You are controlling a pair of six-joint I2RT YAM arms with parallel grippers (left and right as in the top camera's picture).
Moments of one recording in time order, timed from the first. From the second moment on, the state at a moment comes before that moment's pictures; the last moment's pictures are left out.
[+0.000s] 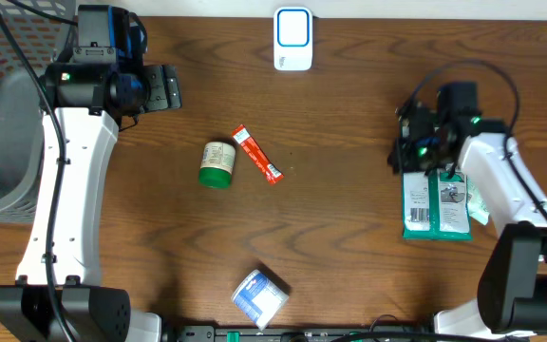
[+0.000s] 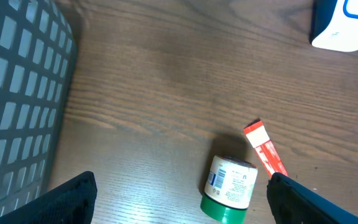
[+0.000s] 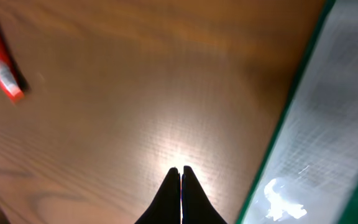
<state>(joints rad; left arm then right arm) -0.02 1.63 1.69 -1.08 -0.01 -0.16 -0.02 1.70 1.13 -0.77 -0.35 -0.09</state>
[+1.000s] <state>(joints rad) -0.02 1.63 1.69 -1.08 -0.01 -0.16 -0.27 1.69 0.83 -0.42 0.20 0.04</state>
